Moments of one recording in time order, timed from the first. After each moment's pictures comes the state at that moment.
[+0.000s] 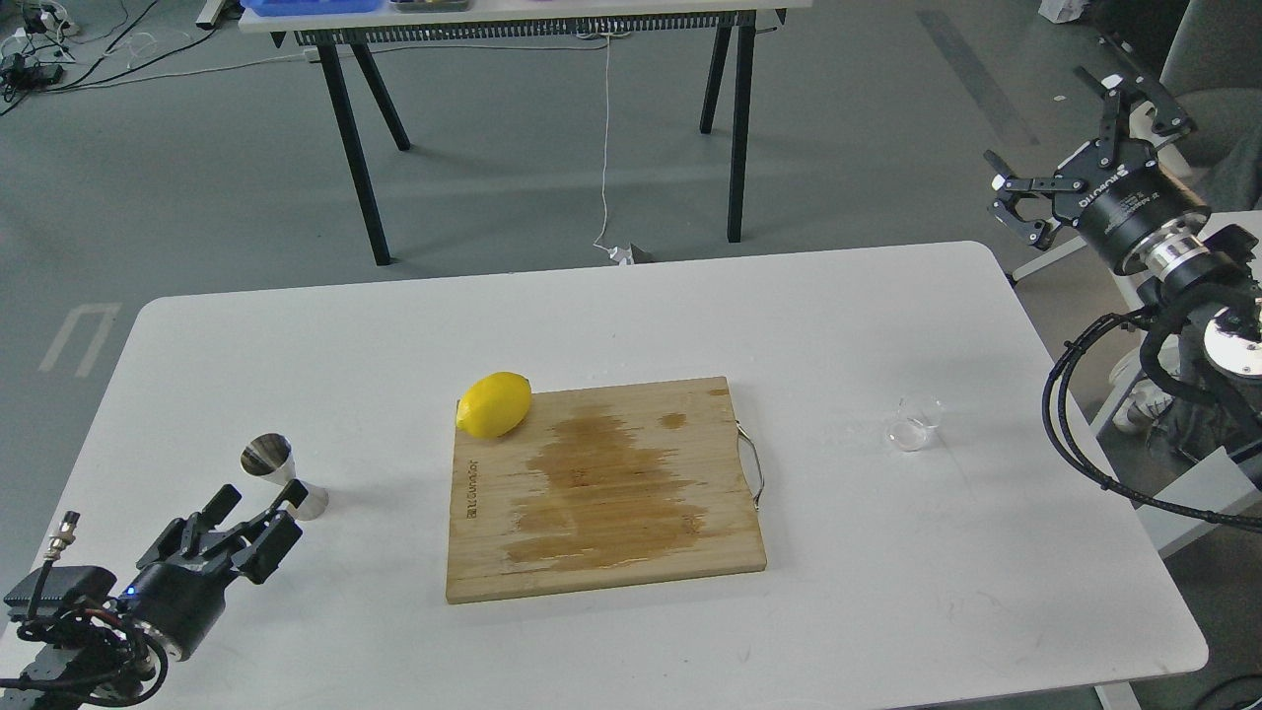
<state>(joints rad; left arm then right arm) -0.10 0.50 -0.77 -0.84 1.69 0.49 -0.49 0.63 -0.60 1.00 0.80 0.13 0.49 0.00</state>
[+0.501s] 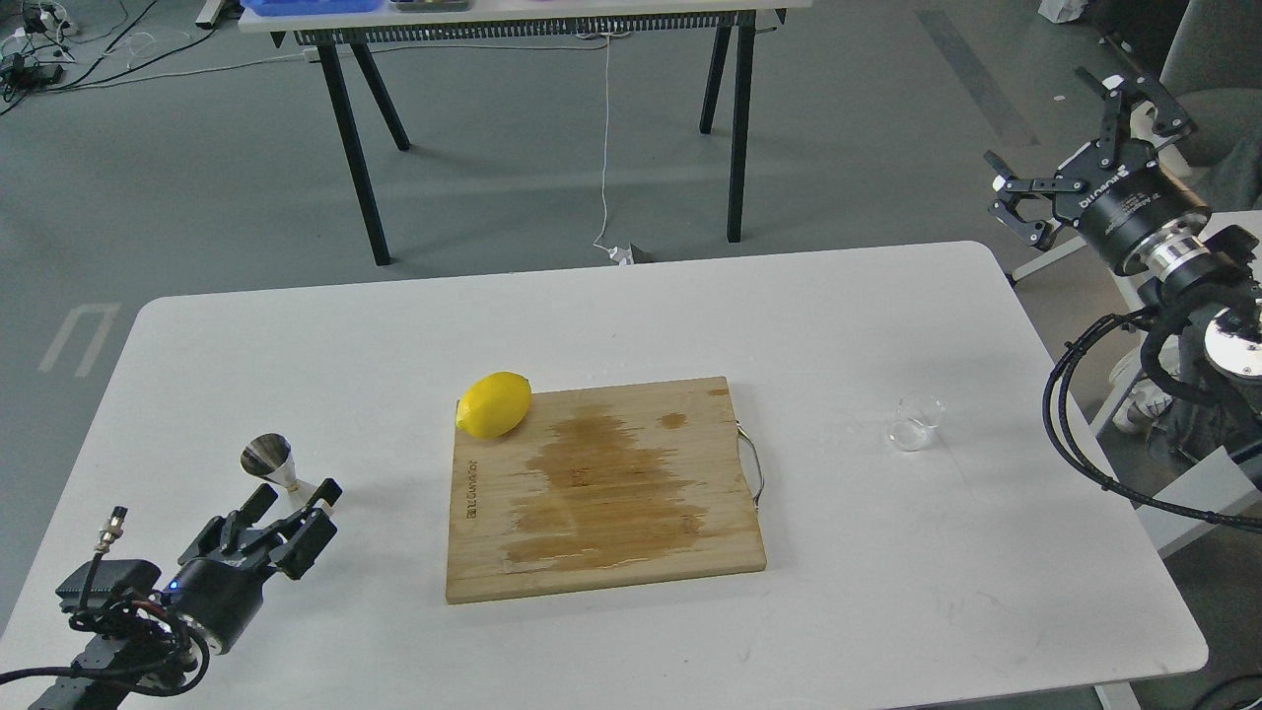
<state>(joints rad) -0.15 0.42 -0.74 -0.78 1.69 0.49 -0.49 0.62 -0.60 1.00 0.80 0.13 0.49 0.00</state>
